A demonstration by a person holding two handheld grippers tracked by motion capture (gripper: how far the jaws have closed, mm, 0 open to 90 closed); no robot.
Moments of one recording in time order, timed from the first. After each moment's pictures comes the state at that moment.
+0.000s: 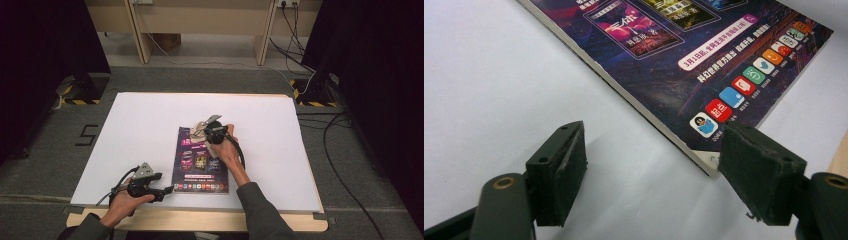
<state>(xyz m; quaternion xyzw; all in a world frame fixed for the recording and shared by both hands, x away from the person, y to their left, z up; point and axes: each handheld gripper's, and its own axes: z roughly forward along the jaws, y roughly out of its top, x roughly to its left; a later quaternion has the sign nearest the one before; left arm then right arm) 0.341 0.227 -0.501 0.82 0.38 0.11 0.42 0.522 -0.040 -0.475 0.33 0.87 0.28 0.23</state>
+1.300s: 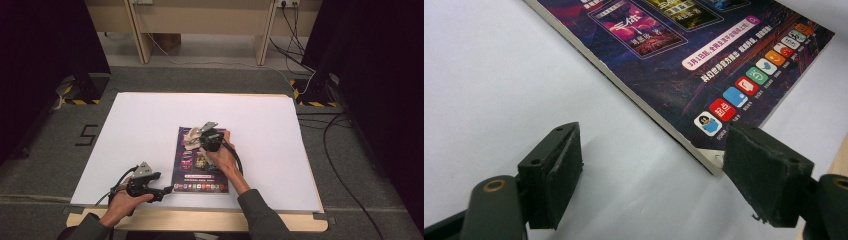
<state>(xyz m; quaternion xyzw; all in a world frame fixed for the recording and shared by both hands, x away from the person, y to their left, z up) 0.342 0.229 -0.501 0.81 0.38 0.11 0.42 0.497 -0.031 -0.478 0.31 0.88 0.30 0.23</state>
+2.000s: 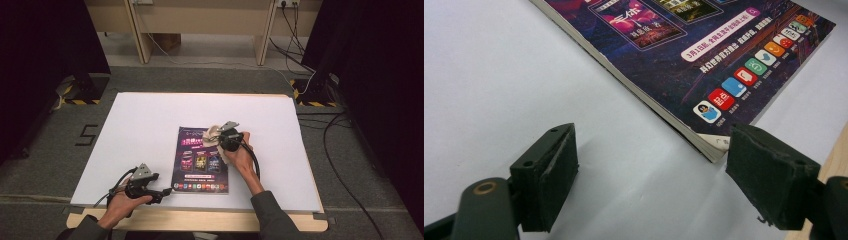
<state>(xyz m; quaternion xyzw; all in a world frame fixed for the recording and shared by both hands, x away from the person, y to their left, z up) 0.338 0.231 -0.500 0.82 0.38 0.11 0.42 0.495 -0.083 -0.478 0.35 0.86 0.29 0.25</state>
